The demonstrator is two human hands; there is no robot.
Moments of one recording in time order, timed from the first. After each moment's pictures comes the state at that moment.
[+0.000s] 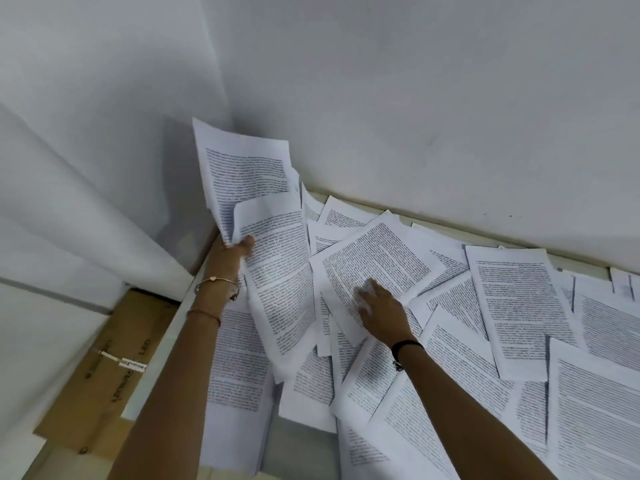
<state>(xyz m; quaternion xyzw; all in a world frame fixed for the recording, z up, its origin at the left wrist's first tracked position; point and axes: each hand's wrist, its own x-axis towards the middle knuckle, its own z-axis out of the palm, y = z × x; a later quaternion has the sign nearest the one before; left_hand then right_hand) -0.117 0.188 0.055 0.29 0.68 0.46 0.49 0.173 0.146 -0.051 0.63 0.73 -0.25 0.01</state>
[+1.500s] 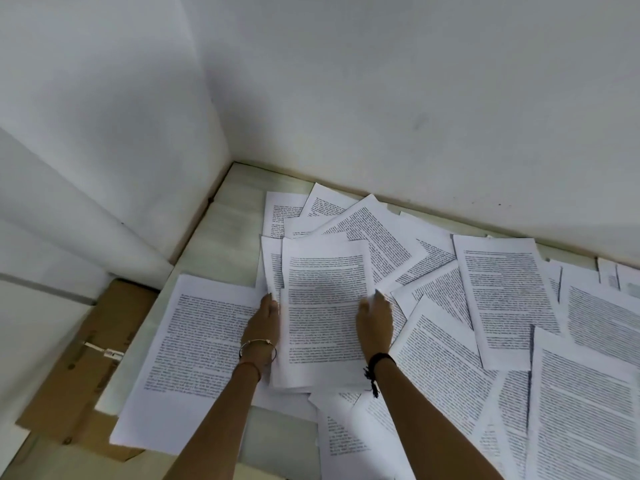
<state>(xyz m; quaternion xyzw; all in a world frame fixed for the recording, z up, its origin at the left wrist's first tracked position) -0.025 0.101 -0.053 0.40 0.80 0.15 0.43 0.165 0.109 -0.064 0.78 0.46 -0.35 -0.24</state>
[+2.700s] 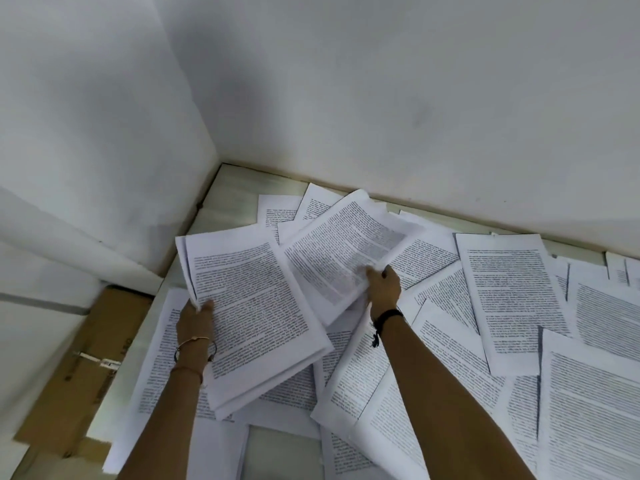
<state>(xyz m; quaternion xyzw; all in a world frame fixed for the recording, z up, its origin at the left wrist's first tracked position) -0.129 0.134 -0.069 0.25 0.85 0.28 0.37 0.177 0.193 -0.063 0.76 0.22 -0.45 -0.42</state>
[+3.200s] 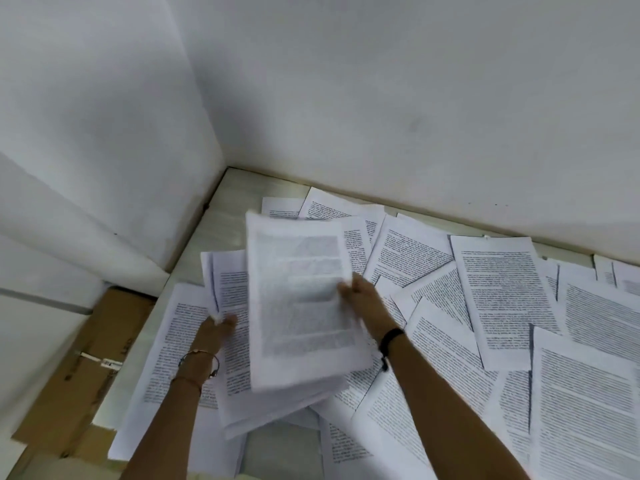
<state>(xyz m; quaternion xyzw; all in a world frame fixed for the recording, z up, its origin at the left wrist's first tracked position) -0.114 0.098 -0.061 0.21 0.76 0.31 0.54 0.168 0.149 -0.034 0.58 0.43 -0.61 -0.32</state>
